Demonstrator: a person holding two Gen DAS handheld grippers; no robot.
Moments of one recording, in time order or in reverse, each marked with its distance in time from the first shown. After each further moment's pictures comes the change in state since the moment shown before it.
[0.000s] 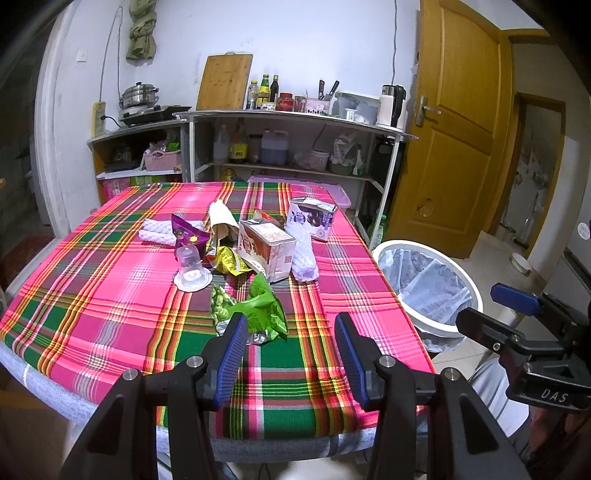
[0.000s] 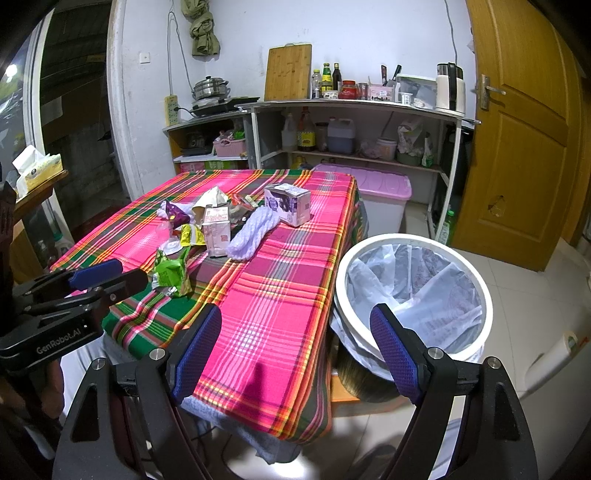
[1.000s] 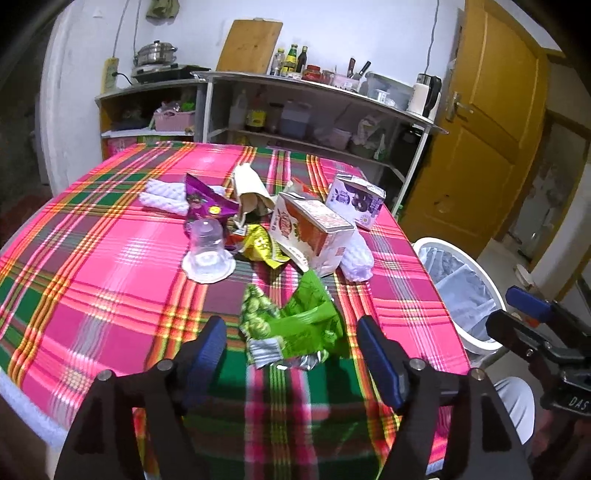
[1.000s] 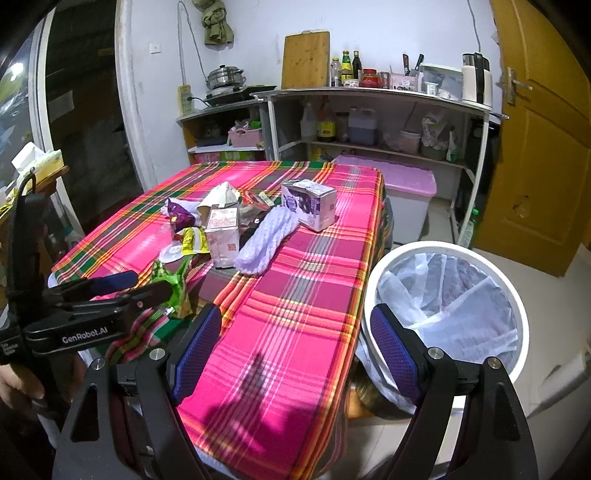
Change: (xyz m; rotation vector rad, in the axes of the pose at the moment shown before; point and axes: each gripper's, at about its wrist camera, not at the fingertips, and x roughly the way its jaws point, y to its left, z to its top) left arm 0.066 0.052 0.013 -0.122 0.118 -0.010; right arm 0.058 0.006 0.025 -0.020 0.050 0.074
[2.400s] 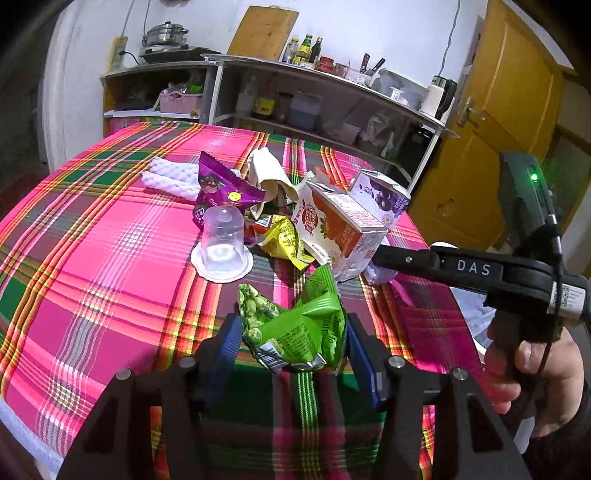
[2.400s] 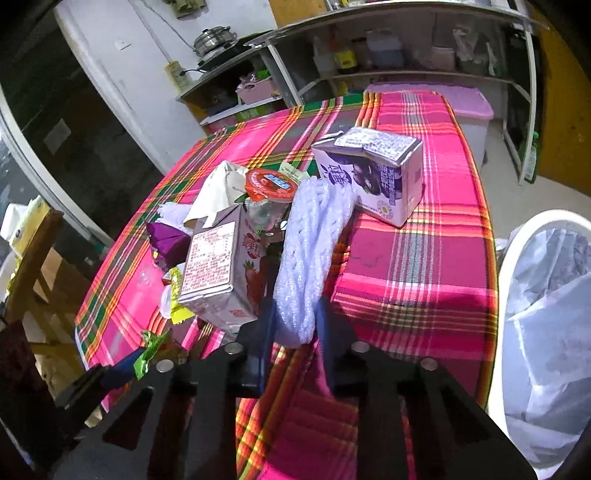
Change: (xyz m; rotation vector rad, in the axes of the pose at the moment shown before) left arm 0.022 0.027 0.003 -0.062 0.032 -0.021; right arm 0.125 0.009 0.050 0.187 0.242 0.234
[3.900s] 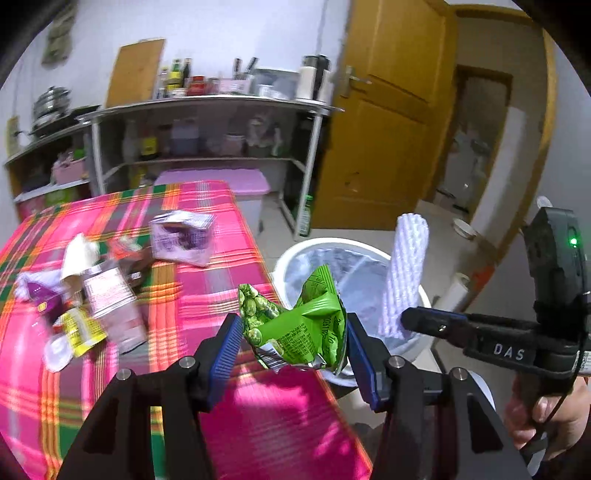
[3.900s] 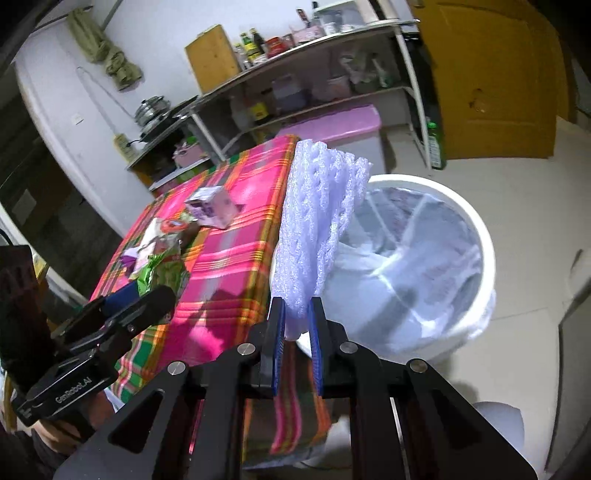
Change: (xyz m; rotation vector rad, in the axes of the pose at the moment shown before) left arm -0.001 -0.174 0.012 0.336 -0.024 -0.241; right arm -0.151 -0.119 -0.083 0.241 -0.188 -0.156
